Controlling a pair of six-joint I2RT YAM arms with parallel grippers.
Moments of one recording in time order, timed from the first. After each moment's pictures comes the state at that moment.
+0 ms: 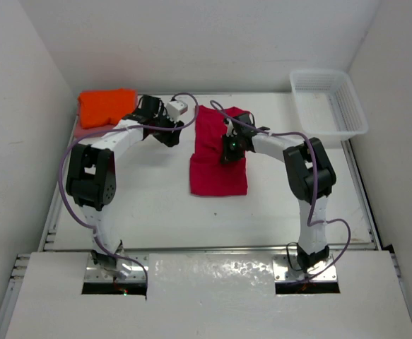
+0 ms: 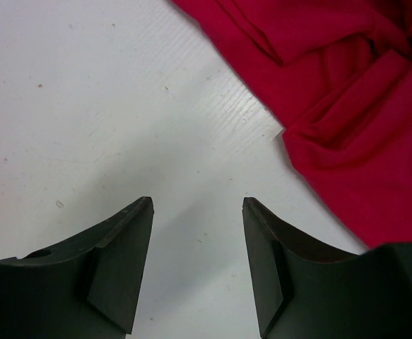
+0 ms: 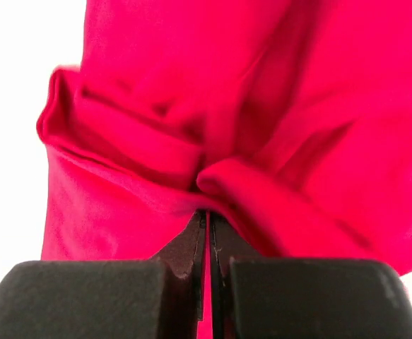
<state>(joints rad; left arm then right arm) -0.23 1.90 1.43 -0.41 0.33 0.37 0.42 2.06 1.34 -0.29 -0.29 0.30</state>
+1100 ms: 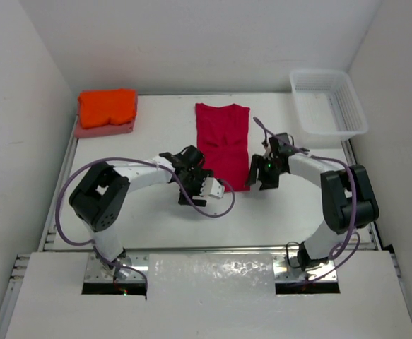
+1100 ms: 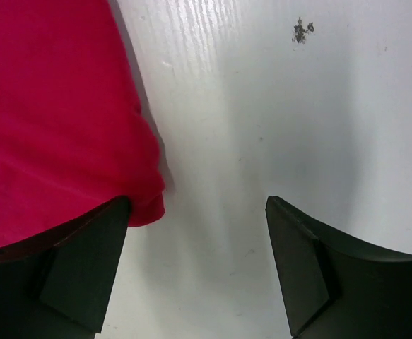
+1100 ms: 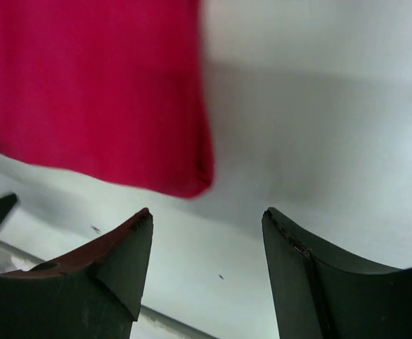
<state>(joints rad) -0.67 1.75 1.07 -0.58 0.37 1.07 0.22 1.66 0.92 -0.42 -0.31 0.37</state>
